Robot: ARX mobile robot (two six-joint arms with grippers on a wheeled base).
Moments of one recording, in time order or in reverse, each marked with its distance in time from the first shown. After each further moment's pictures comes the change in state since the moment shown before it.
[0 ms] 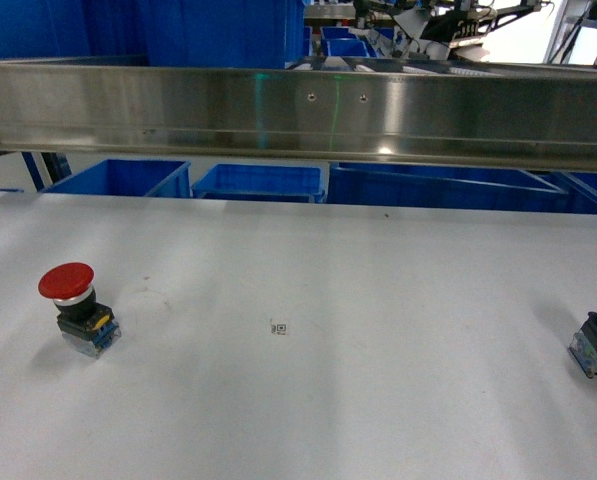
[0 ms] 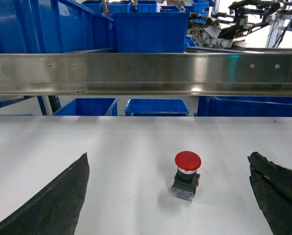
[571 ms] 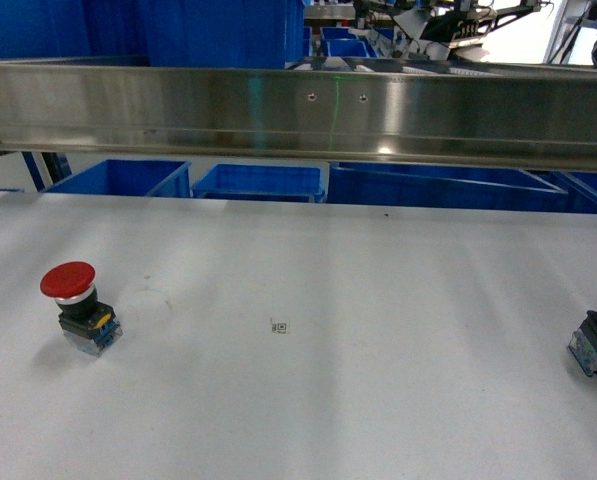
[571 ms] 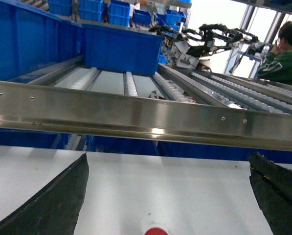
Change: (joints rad) left arm 0.131 0.789 0.335 0.470 0.259 -0.183; right arm -0.031 0.959 0.356 0.437 -0.092 0.195
